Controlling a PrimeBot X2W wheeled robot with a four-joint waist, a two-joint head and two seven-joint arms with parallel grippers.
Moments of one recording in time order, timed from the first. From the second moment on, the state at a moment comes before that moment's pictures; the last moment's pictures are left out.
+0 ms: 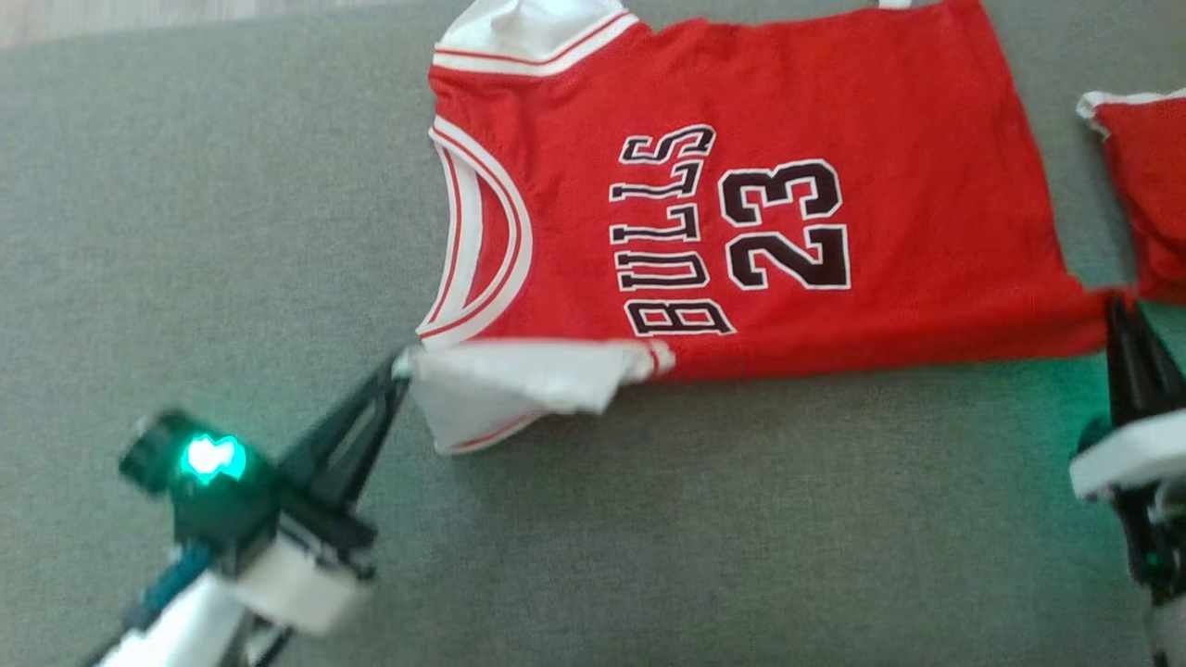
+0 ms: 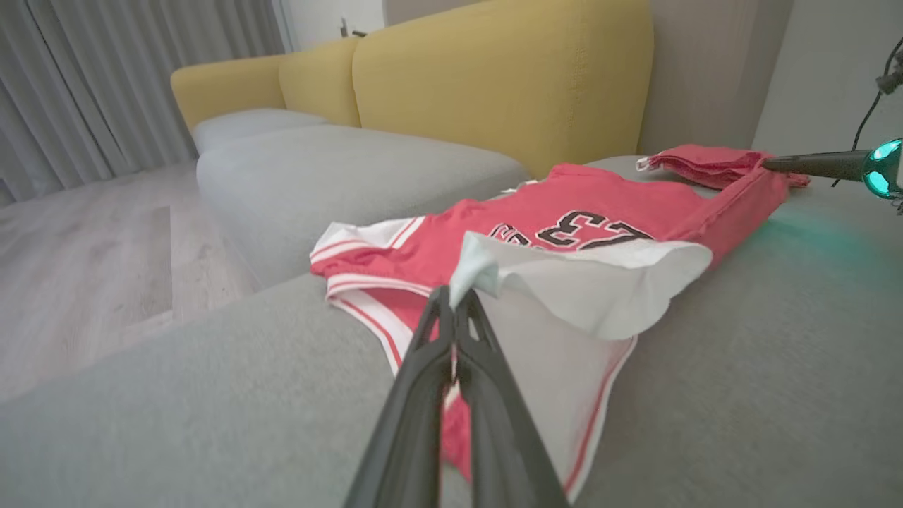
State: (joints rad) left arm -0.15 0.50 -0.50 0.01 -0.29 -0.12 -0.25; right arm -0.14 -0.31 -0.07 0.33 0.40 0.13 -0.06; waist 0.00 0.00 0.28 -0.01
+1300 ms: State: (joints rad) left arm -0.67 0.47 -0.64 0.27 -0.41 0.02 -0.26; right arm -0.54 -0.31 0.01 0.59 0.34 0.13 -0.13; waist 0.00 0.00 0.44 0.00
